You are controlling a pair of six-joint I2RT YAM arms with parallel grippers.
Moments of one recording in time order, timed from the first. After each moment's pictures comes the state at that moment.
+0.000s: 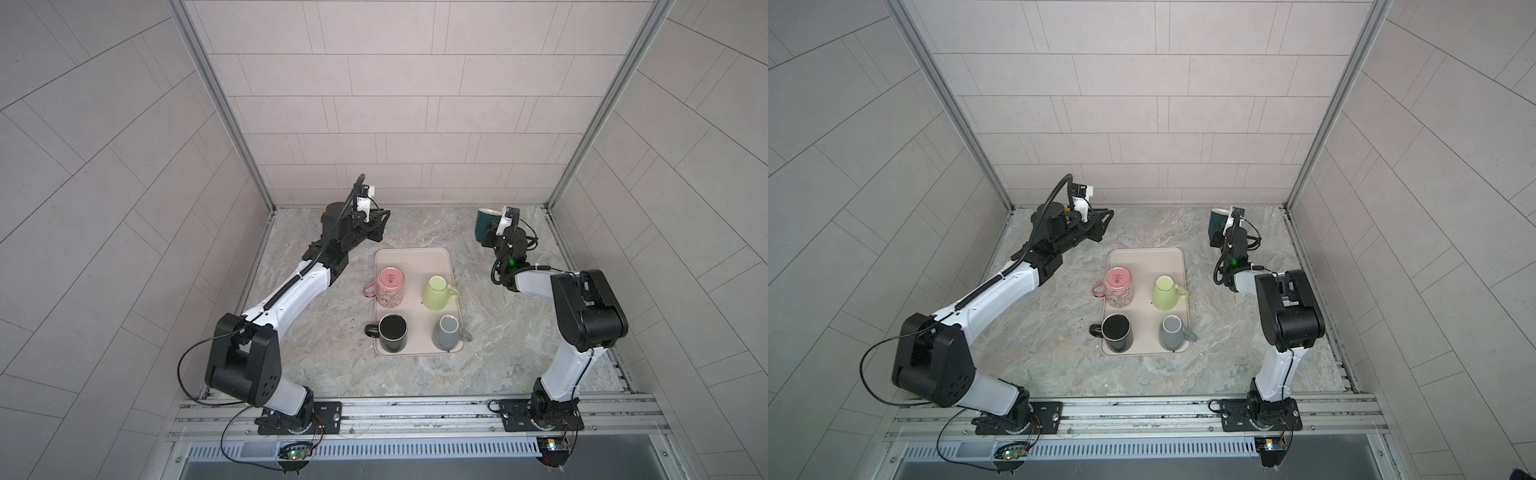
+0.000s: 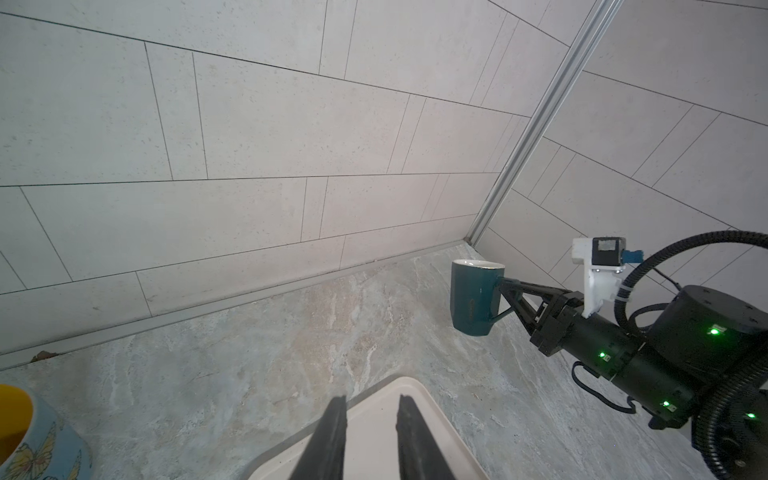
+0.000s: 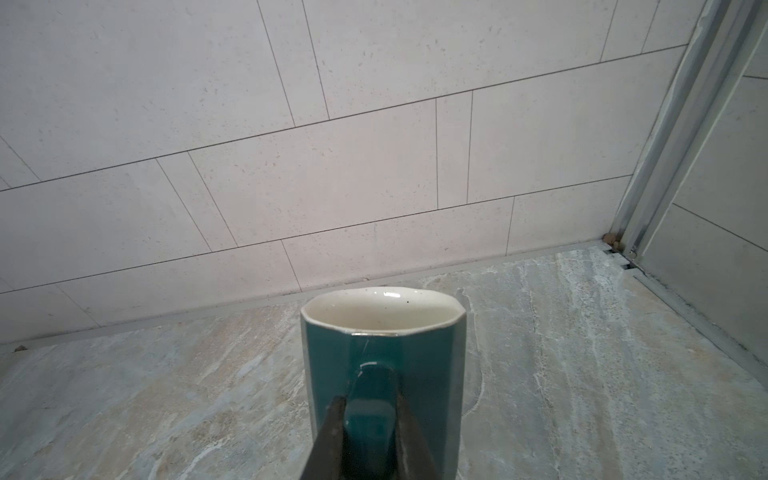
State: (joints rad) left arm -0.33 1.50 1.15 0.17 0.30 -0.20; right arm 0.08 1.82 0.91 0.77 0.18 0.21
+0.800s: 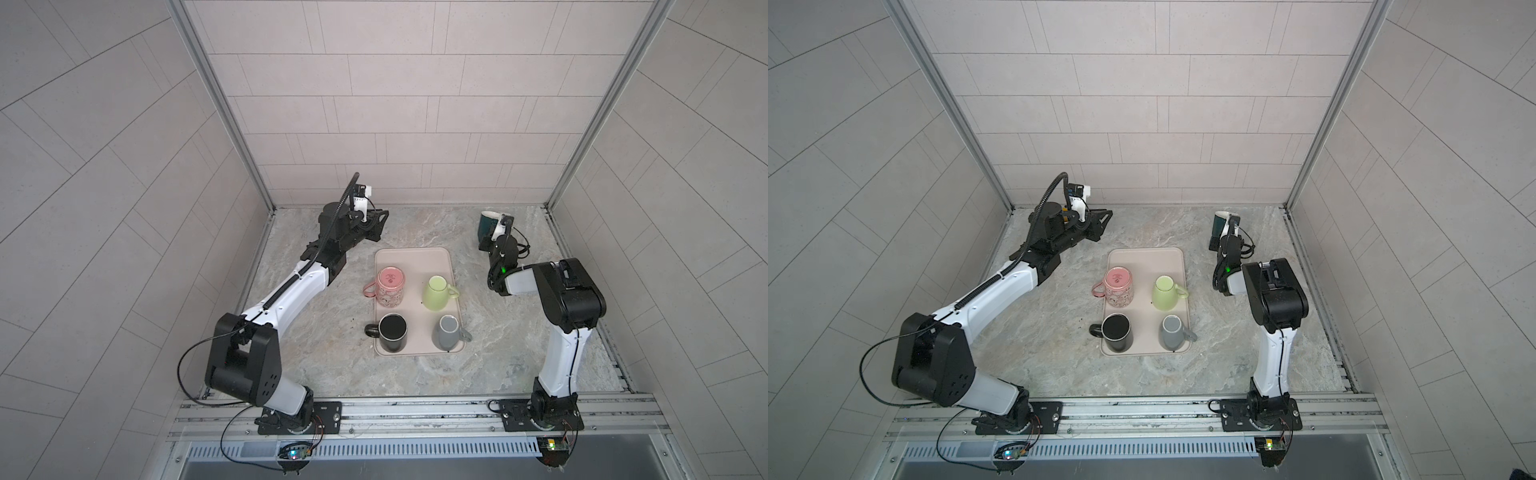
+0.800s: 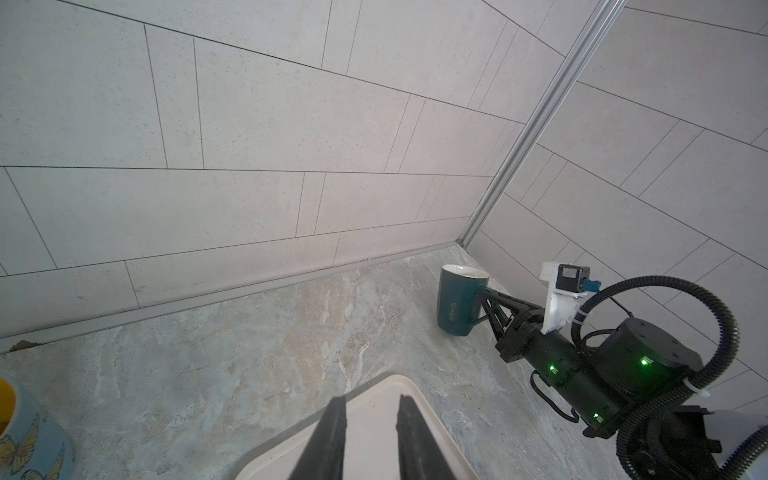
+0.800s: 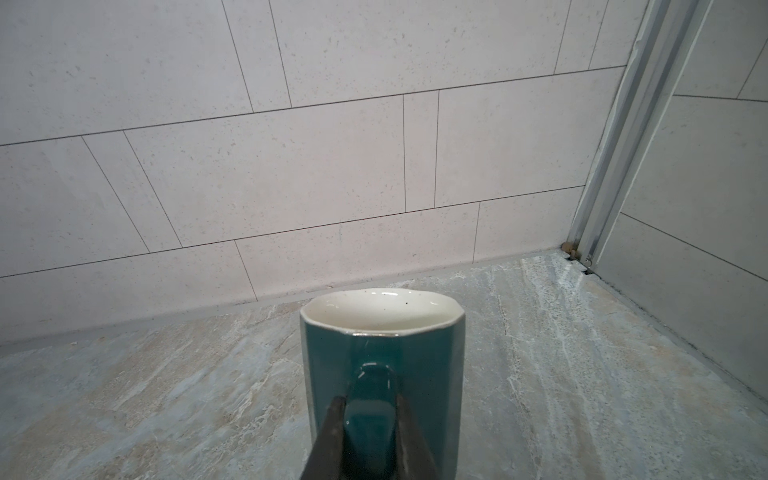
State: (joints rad) left arm -0.31 1.50 1.14 0.18 0.33 -0.24; right arm 0.11 1.99 0.89 1.02 0.32 0.13
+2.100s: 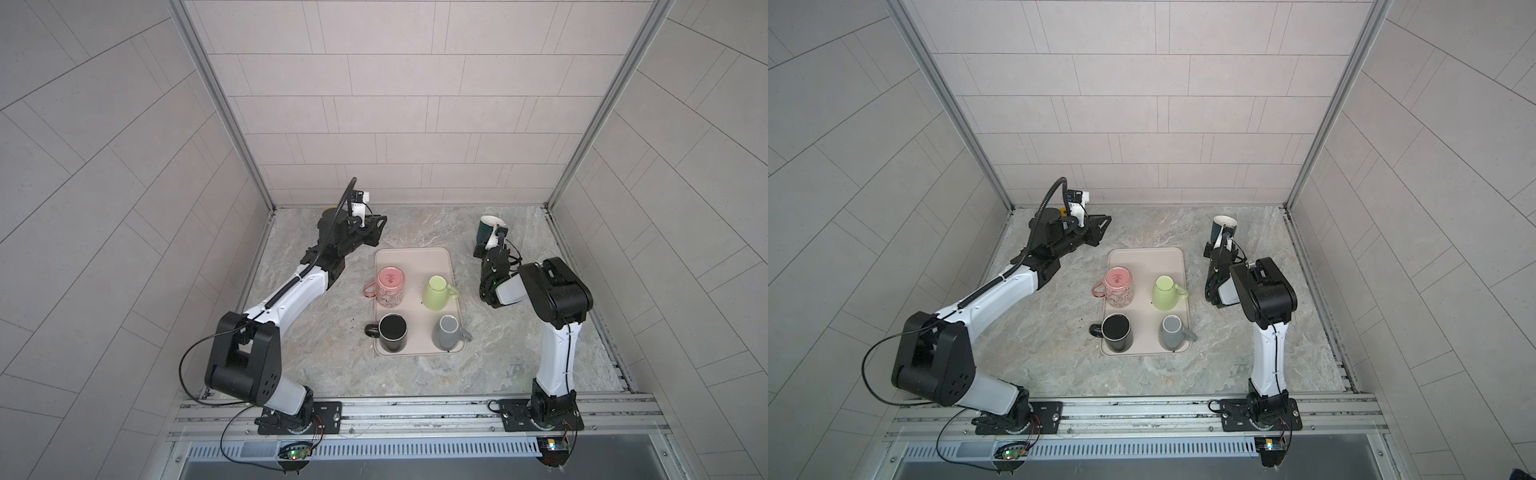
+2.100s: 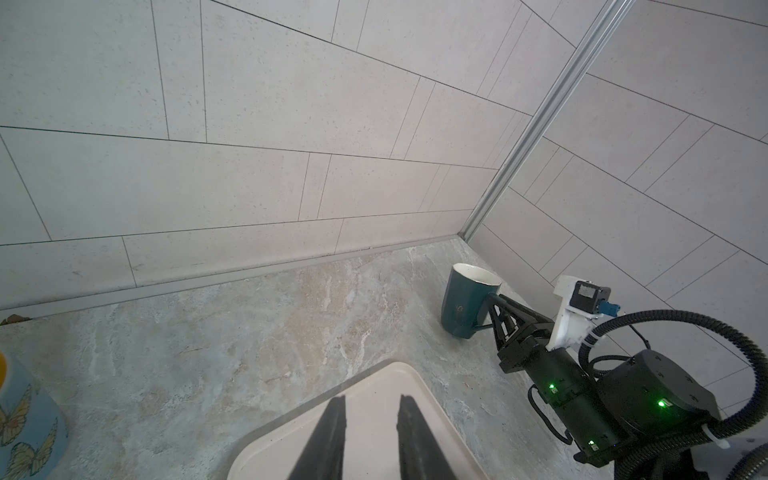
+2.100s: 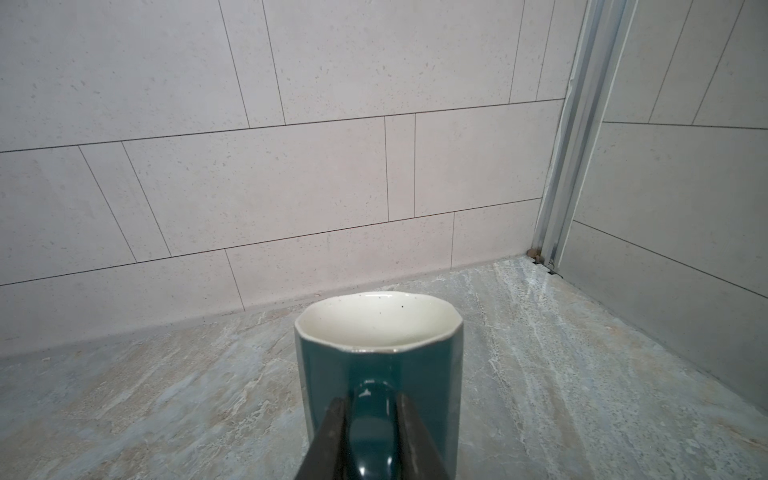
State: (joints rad) left arm -0.30 1.50 1.07 0.23 0.35 -0.26; right arm 0.19 2.05 0.82 1.24 0.50 0.09
